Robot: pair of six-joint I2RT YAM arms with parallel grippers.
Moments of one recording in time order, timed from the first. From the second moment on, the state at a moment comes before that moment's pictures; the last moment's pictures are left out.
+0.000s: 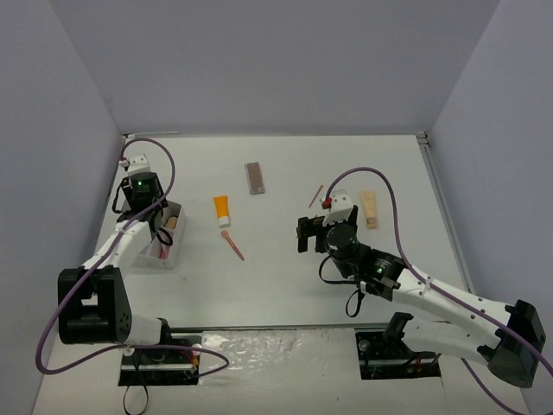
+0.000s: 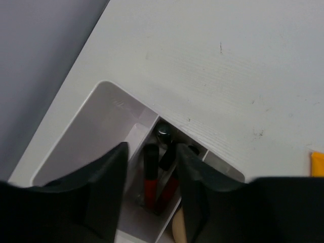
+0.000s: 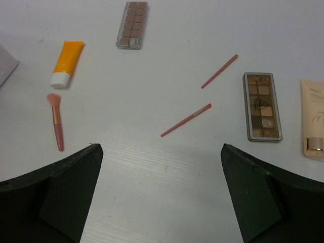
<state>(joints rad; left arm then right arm) 0.02 1.37 0.84 0.00 -0.40 -0.17 0.93 0.98 0.65 -0.07 0.56 0.32</state>
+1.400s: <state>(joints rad) -0.39 1.72 1.17 -0.72 -0.08 -0.76 0.92 0.90 0.58 -0.20 0.53 0.34</state>
